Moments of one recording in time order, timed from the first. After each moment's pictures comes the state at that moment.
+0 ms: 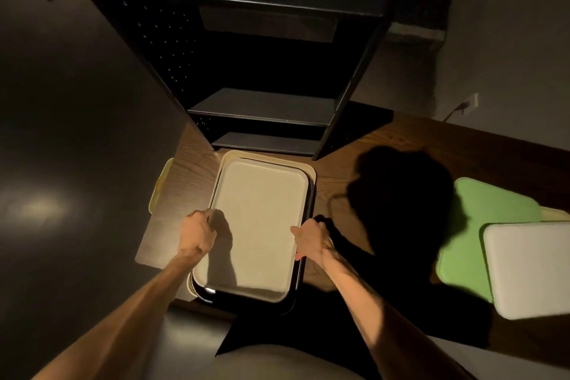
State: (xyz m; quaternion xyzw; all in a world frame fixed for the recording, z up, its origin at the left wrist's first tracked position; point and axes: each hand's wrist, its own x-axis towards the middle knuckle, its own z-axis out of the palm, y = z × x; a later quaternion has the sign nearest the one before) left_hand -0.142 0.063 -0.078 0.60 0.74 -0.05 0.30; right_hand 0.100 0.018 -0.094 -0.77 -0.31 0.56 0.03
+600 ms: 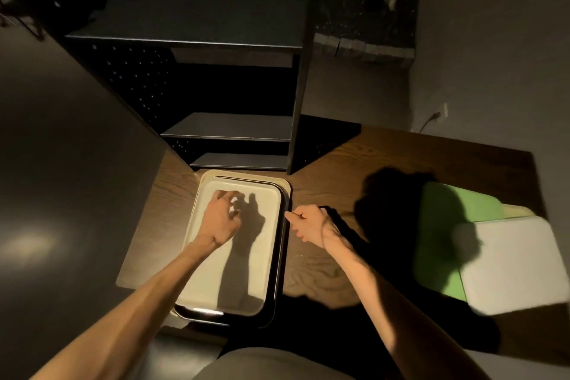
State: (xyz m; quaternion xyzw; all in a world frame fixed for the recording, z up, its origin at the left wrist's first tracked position) left_hand -0.046 0.090 -0.032 0.69 0.63 0.07 0.35; right_hand 0.177 0.037 -0.047 -0.74 -0.43 0.51 0.09
